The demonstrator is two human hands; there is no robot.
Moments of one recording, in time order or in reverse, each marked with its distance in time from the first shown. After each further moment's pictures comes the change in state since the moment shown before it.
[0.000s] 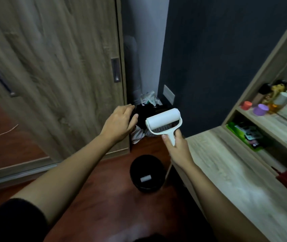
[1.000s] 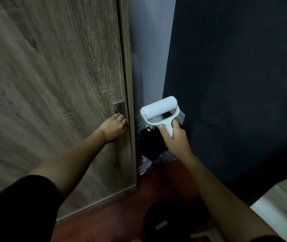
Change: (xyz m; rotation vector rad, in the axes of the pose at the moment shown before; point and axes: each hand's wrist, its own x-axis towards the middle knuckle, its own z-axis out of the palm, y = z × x) left_hand 0.312 -0.256 0.108 0.840 -0.350 0.640; right_hand 0.358 -0.045 0.113 0.035 0.104 -0.022
